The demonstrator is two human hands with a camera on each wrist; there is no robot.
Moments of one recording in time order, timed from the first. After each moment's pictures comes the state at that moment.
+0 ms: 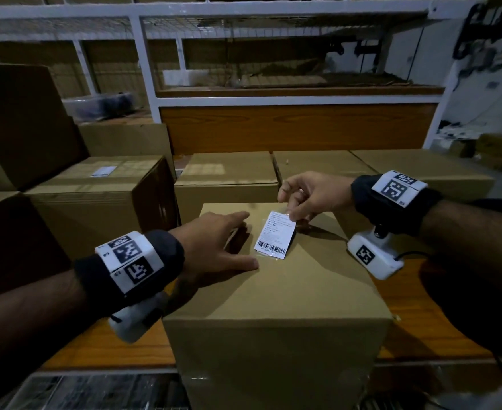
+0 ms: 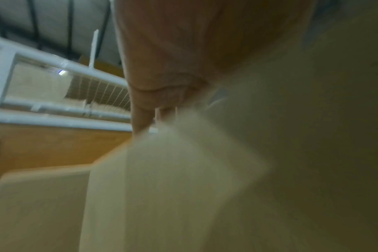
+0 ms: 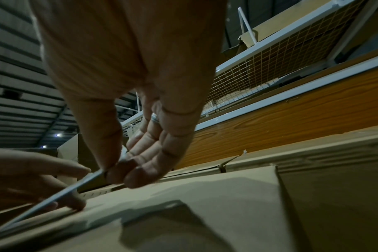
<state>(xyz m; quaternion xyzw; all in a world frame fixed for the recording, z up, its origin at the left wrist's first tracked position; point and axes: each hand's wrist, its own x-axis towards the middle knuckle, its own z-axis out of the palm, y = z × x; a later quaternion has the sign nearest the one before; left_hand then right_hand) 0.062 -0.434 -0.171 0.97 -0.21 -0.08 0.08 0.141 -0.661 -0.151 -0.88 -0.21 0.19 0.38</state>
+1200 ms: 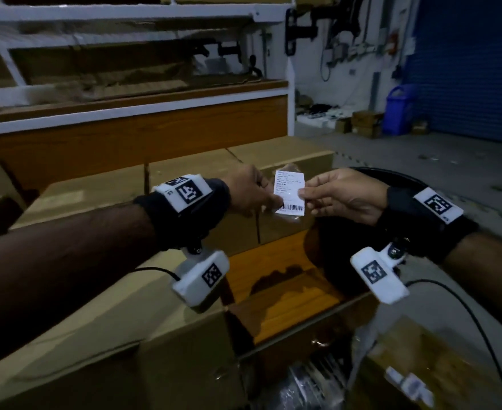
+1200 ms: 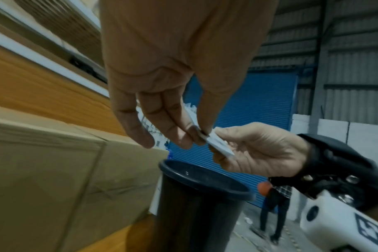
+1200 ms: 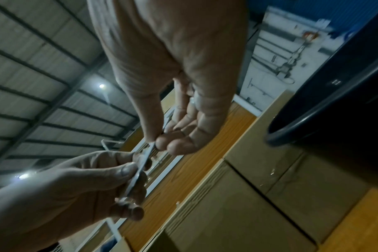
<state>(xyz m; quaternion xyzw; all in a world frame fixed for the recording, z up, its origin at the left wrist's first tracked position) 0.091 -0.707 -0.139 0.88 -0.31 -0.14 0.33 0.017 -0.887 -0.169 -0.72 0.08 -0.02 0.68</state>
